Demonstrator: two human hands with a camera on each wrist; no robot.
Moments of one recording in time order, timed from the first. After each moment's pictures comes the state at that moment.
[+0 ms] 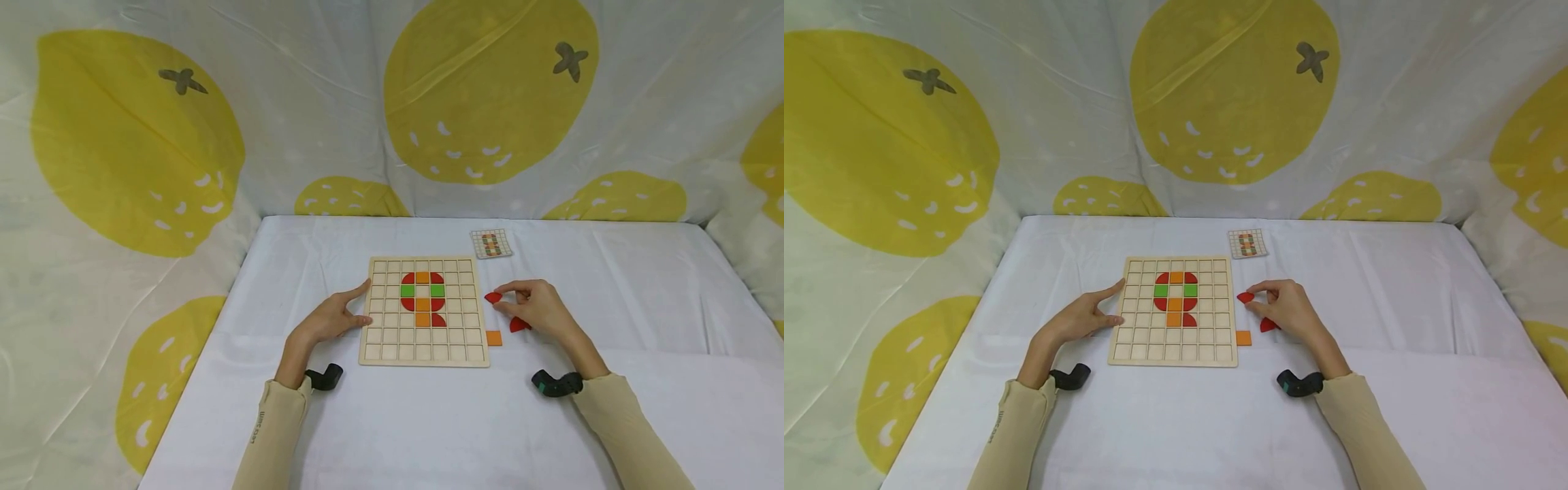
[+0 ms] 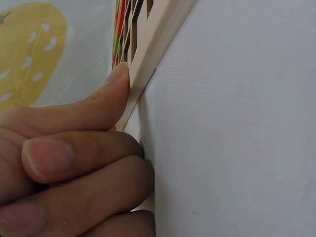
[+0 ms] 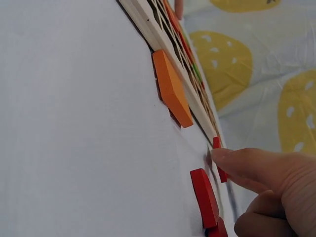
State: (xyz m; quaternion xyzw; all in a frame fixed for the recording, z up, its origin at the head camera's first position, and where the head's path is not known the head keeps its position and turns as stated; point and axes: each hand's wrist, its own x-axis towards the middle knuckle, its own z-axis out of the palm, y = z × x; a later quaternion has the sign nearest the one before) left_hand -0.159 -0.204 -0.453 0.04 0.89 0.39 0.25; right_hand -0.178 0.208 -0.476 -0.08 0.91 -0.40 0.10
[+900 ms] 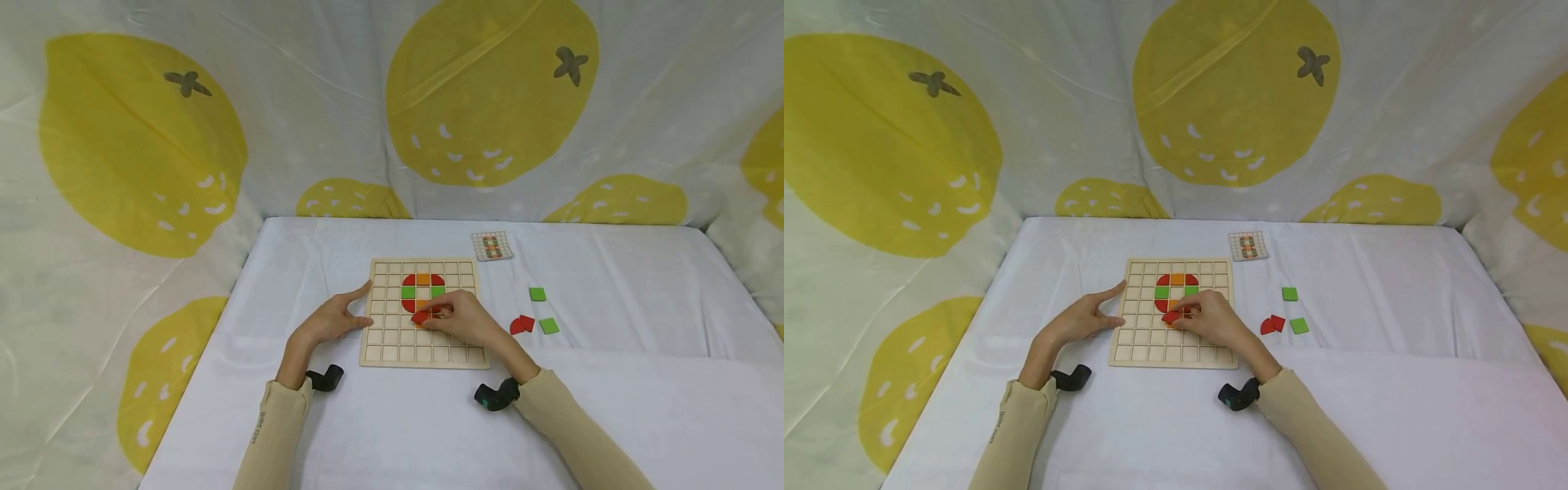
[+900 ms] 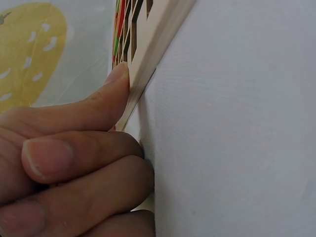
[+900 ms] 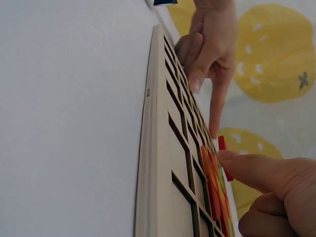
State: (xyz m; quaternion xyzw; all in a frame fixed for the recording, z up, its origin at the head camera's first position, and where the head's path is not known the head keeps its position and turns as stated) left_hand -0.158 -0.203 -0.454 0.04 0.89 0.39 0.24; right_hand -0.165 0.093 -0.468 -0.20 0.85 -0.47 0.15
